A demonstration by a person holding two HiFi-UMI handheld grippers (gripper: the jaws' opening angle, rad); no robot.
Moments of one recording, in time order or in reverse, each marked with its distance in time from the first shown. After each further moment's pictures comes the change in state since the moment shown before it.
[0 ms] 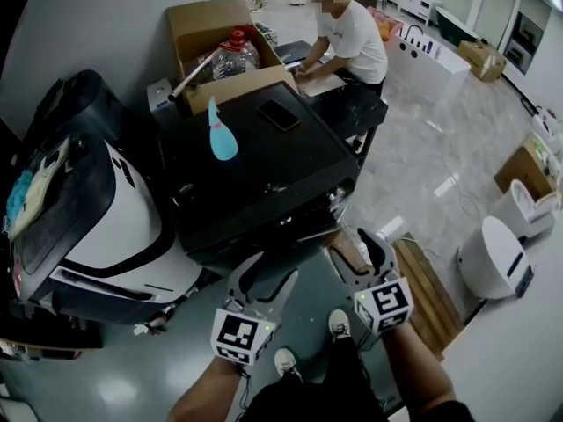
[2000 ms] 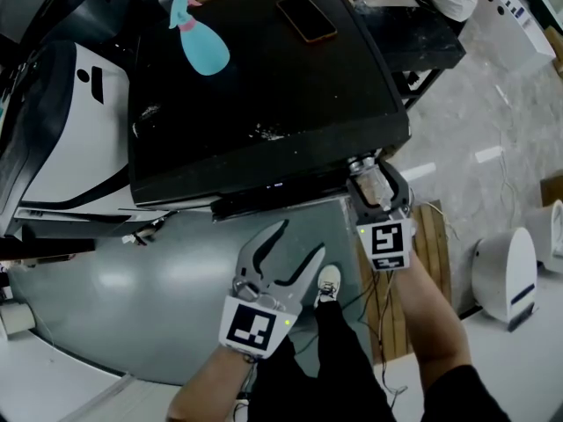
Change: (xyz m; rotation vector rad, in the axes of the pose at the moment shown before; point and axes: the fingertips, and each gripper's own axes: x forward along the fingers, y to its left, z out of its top) left arm 0.176 0.008 -0.110 -0.142 0.155 0.191; right arm 0.209 -0.133 -0.189 -0.268 0.146 0.152
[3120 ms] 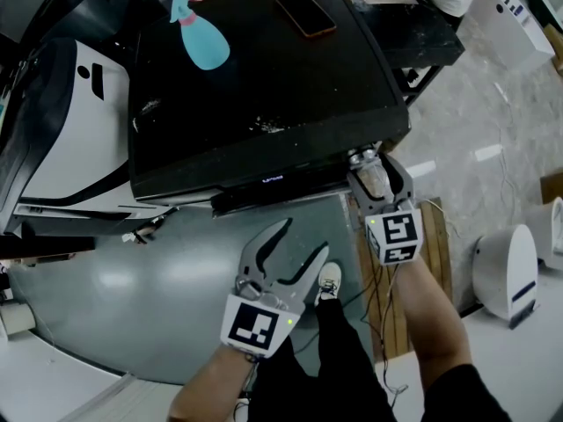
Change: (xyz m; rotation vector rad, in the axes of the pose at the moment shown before) left arm -0.006 -0.011 -0.004 -0.007 -0.008 -0.016; right arm -0.007 -0.002 0.002 0.196 -0.030 0.031
